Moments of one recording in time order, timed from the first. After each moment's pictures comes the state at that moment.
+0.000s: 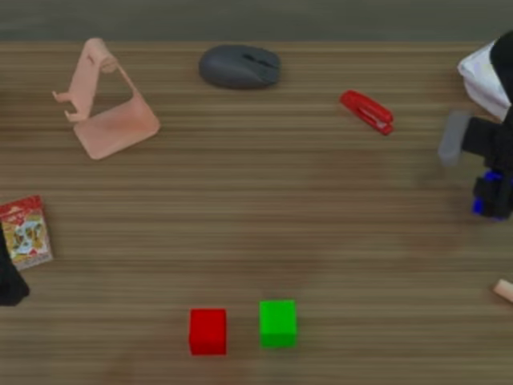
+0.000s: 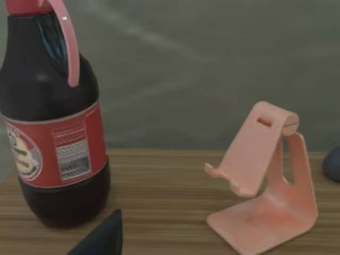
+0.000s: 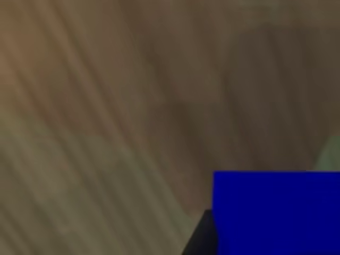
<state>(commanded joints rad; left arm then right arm) 0.02 0.00 0.00 0.00 0.00 0.00 0.06 2.21 1.55 -0.91 0.00 -1.06</state>
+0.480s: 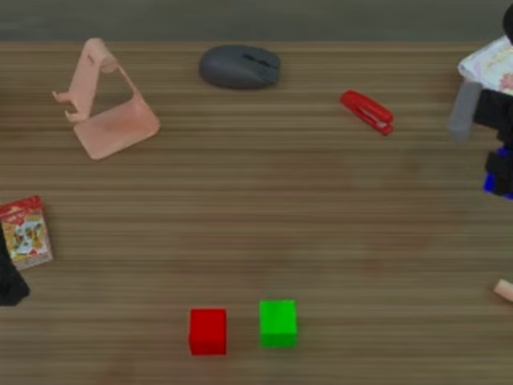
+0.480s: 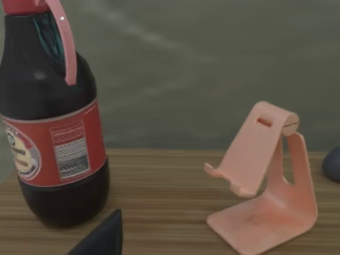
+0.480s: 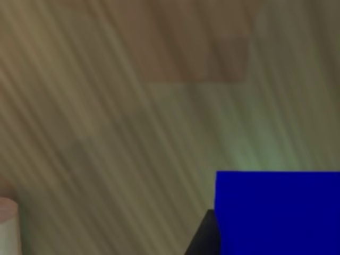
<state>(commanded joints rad) 0.02 0.00 0.00 0.00 0.00 0.00 0.07 2.14 1.64 -1.07 0.00 -1.06</state>
